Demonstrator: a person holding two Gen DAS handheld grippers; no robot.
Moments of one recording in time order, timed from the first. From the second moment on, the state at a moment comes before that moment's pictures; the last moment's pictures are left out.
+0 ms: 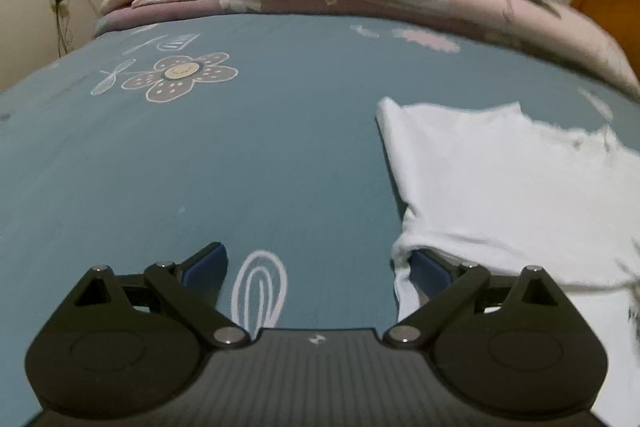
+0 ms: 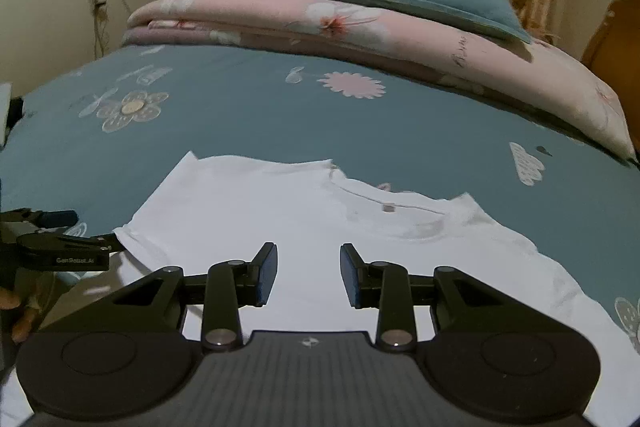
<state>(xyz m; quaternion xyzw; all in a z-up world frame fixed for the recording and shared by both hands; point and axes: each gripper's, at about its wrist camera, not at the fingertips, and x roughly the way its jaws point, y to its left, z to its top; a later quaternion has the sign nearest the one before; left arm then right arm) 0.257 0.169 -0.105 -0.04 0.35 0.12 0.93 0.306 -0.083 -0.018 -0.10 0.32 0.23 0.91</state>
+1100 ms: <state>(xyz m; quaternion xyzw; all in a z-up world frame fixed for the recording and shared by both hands) 0.242 0.247 -0.095 -0.19 0.32 0.11 0.92 0.407 0.108 -0.086 -0.11 0.36 0.30 0.88</state>
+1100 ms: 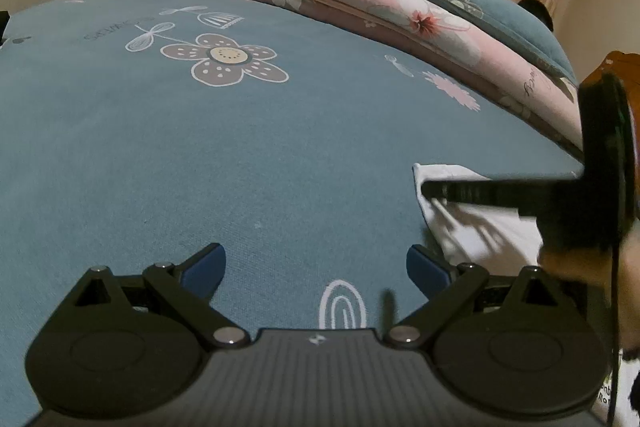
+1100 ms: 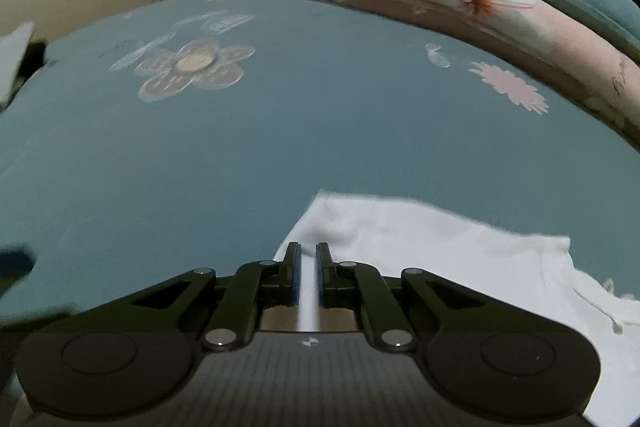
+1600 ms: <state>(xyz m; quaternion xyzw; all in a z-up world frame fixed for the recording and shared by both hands) 0.244 0.243 -0.093 -0.17 0.32 0.11 0.93 0.420 0.098 -0.068 -0.07 0.37 0.30 0.88</state>
